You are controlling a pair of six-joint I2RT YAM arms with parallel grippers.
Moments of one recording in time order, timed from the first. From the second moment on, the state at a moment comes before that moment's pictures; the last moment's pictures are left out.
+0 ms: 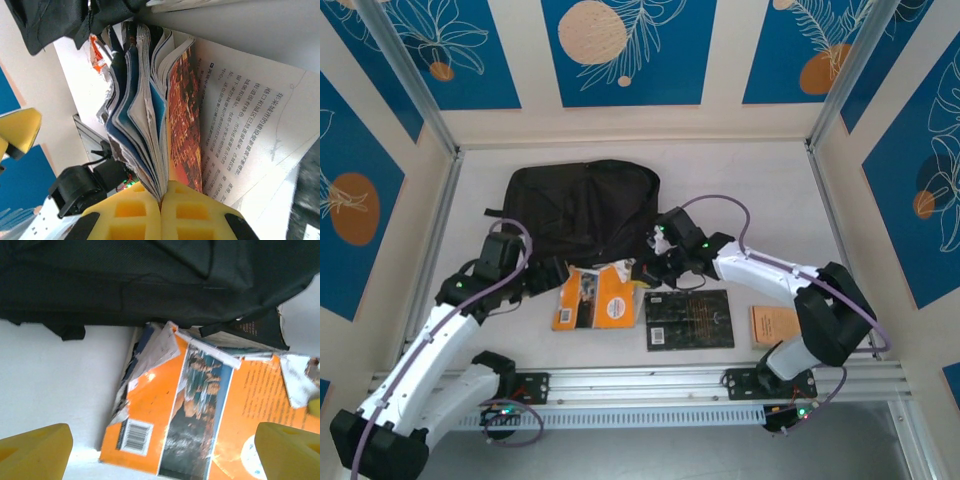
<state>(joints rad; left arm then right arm) -0.40 0.82 0.79 -0.88 0.13 -0.62 0.67 1.45 0.93 -0.42 -0.60 1.06</state>
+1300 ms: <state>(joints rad) -1.34 1.31 0.71 -0.22 -0.73 0.28 0.47 1.22 0.77 -0.38 -0.73 1.21</state>
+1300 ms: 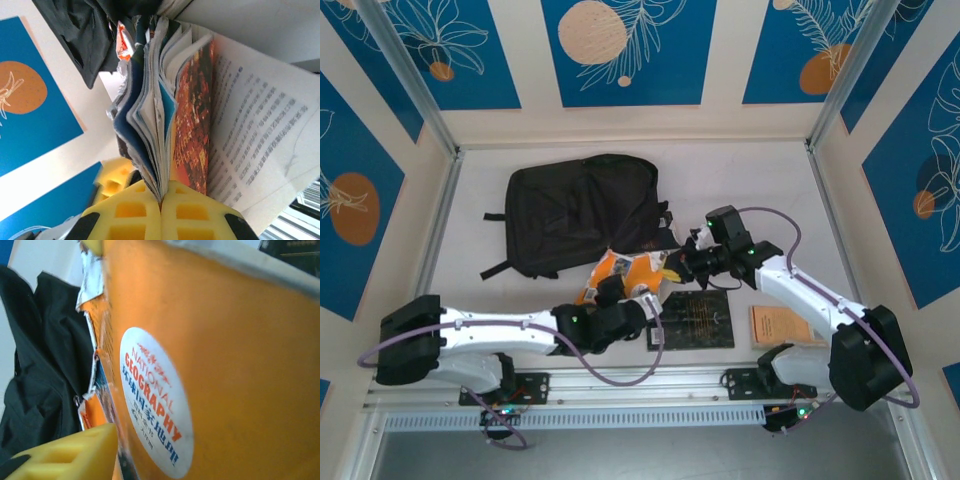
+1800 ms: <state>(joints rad) -1.30 1.05 0.72 -0.36 -0.67 0.17 0.38 0.94 0.76 -0.48 -0.58 1.13</state>
